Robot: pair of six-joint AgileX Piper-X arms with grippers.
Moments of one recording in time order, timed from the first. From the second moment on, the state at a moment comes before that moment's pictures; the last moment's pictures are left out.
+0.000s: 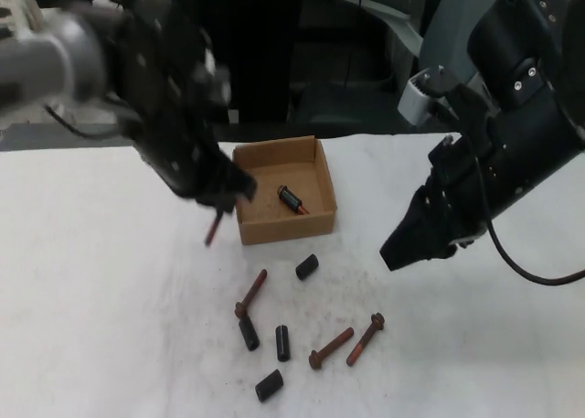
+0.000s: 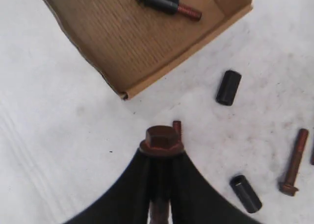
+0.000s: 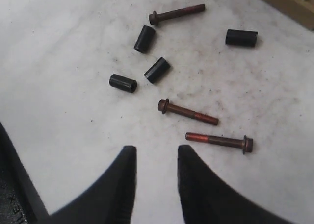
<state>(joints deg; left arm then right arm) -19.1 94.2 -73.4 45.4 15.2 6.4 21.6 83.0 -67.4 58.4 -29.8 -21.2</state>
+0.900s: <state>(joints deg) -14.0 77.4 -72.5 44.5 29.3 0.0 29.0 104.6 -72.9 50.7 -24.1 -15.2</state>
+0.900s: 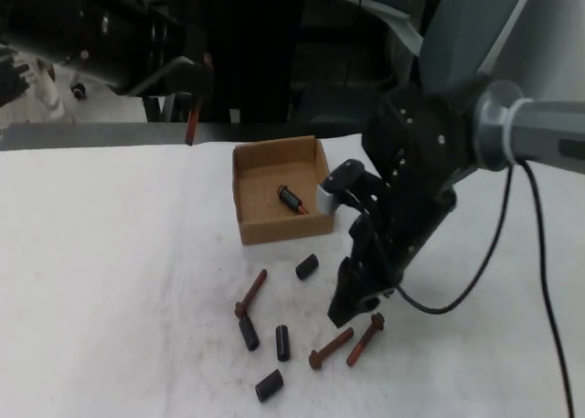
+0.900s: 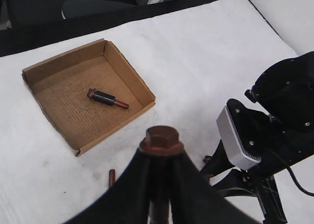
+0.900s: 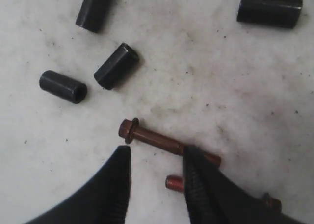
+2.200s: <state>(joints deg) -13.9 74.5 -66.8 43.5 29.3 2.2 34.3 105.9 -83.9 55.8 -5.9 -43.0</state>
